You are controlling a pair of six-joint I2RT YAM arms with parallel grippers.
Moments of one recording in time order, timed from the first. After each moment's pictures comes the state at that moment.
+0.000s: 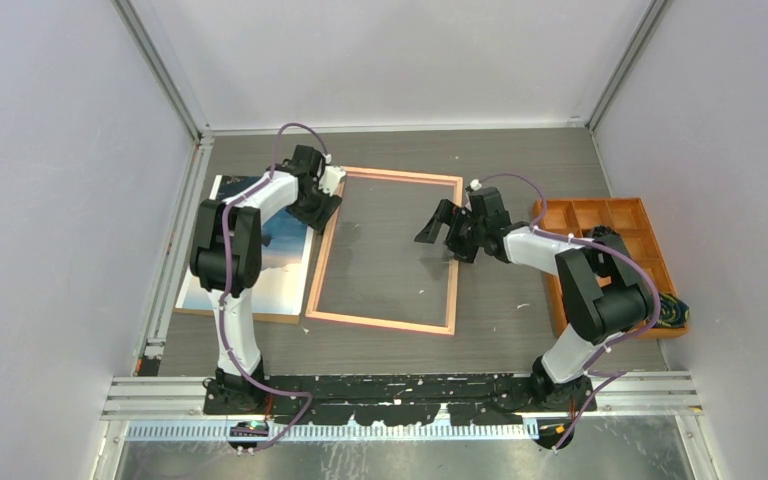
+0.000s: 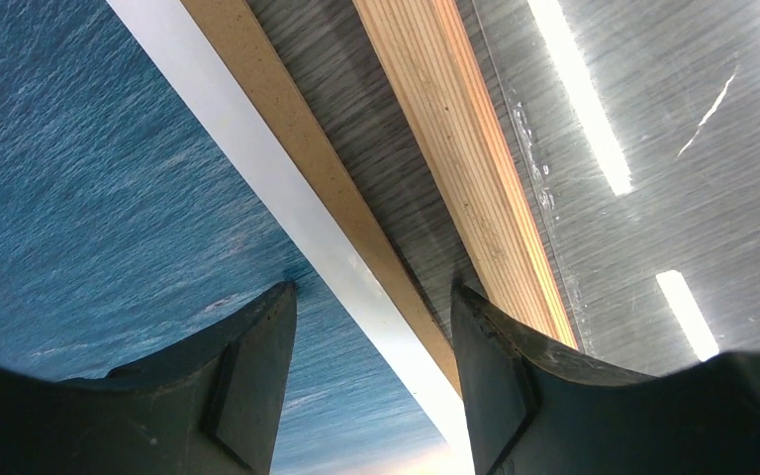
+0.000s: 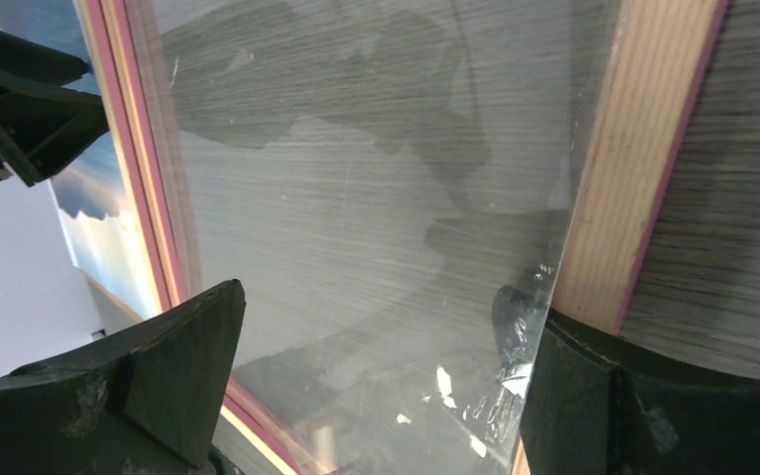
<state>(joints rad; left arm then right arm) -0.25 2.04 1.50 -0.64 0.05 0.35 0.35 1.66 0.83 0.06 -0.35 0.77</state>
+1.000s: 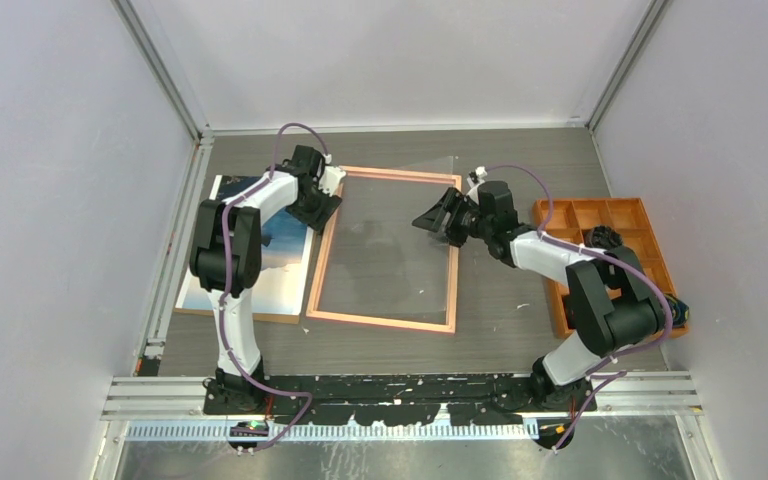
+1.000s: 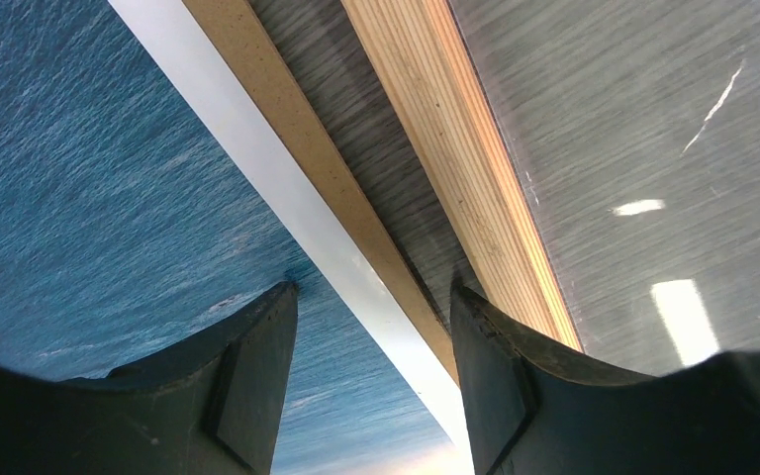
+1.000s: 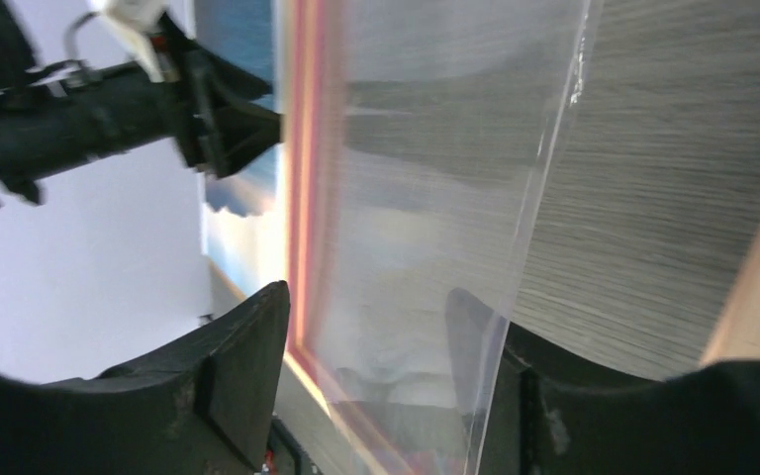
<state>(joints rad) -0.25 2.04 1.50 -0.64 0.05 0.36 0.35 1.59 0.81 0.20 -0.43 0.86</state>
